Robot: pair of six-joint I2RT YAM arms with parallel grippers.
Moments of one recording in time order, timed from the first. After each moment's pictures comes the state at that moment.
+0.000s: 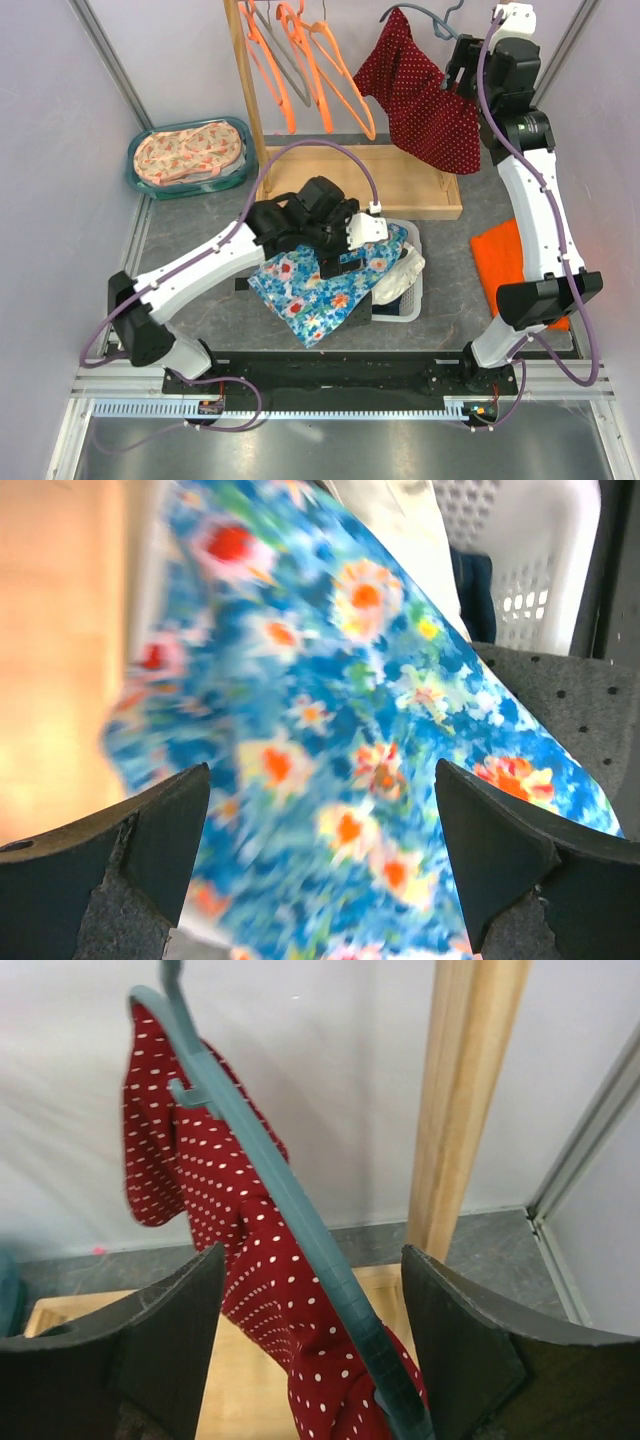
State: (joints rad) left arm -0.92 1.52 1.47 -0.78 0.24 0.57; right arm 0.15 1.68 2.07 -0.47 0.23 0.14
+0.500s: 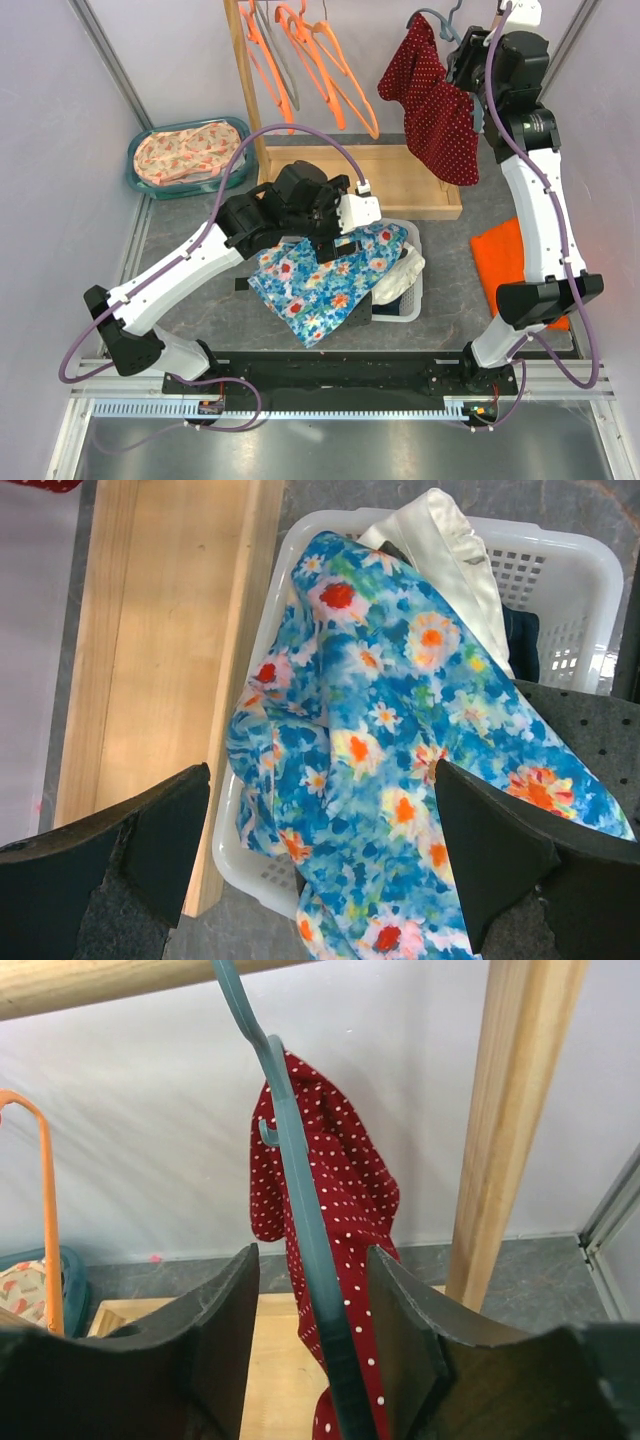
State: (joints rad) left arm -0.92 1.43 1.58 -0.78 0.16 0.57; right arm 0.15 1.67 2.12 -0.46 0.13 0.18
